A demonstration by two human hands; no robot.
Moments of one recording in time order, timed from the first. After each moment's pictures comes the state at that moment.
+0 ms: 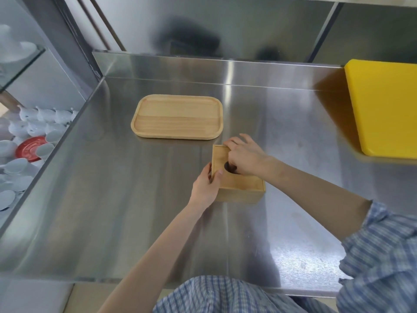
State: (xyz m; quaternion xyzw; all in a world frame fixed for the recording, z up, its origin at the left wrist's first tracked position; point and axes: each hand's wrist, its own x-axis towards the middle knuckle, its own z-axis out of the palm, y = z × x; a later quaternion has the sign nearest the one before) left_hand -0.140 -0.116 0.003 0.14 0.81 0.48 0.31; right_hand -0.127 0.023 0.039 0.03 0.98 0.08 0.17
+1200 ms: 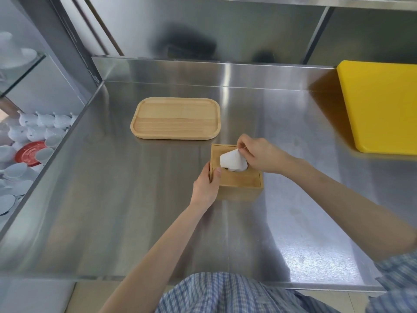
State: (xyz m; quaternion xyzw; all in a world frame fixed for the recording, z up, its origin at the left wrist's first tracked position) left_hand -0.126 -0.119 0.005 0.16 0.81 0.48 0.29; right_hand -0.084 0.033 0.069 0.15 0.97 -0.19 0.10
